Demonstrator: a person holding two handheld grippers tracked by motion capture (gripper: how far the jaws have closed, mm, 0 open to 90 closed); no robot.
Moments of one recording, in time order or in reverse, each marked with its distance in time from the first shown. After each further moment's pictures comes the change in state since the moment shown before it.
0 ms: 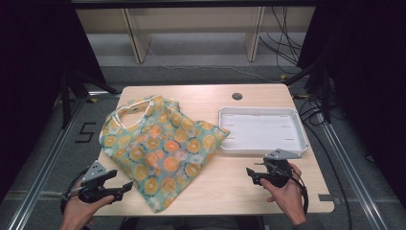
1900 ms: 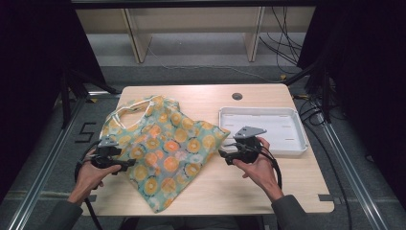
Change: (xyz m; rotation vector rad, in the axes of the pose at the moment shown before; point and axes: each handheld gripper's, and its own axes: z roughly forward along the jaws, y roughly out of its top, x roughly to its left) left arm 0.073 0.038 0.072 0.143 0.005 0.065; right arm 0.036 0.080 0.056 -0.034 0.121 -0.211
